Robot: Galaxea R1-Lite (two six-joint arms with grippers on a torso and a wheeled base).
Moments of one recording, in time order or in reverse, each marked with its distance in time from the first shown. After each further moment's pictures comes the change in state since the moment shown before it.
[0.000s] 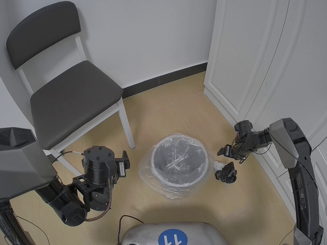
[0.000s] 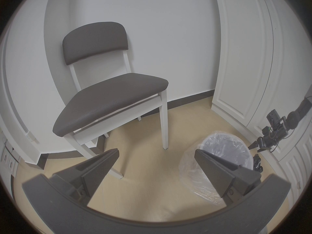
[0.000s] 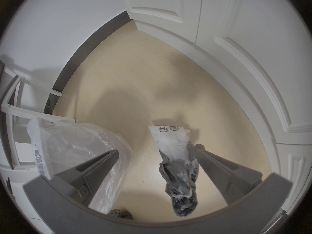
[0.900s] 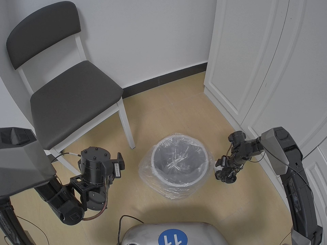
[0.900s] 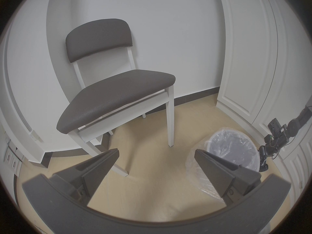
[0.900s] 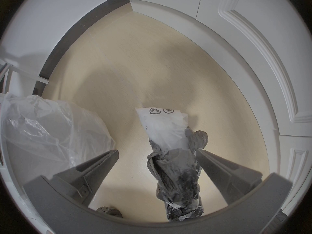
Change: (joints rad) left arm 0.036 0.008 0.023 -0.001 0.000 -0.007; right arm 0.022 0.124 -0.082 0.069 -0.075 -0.009
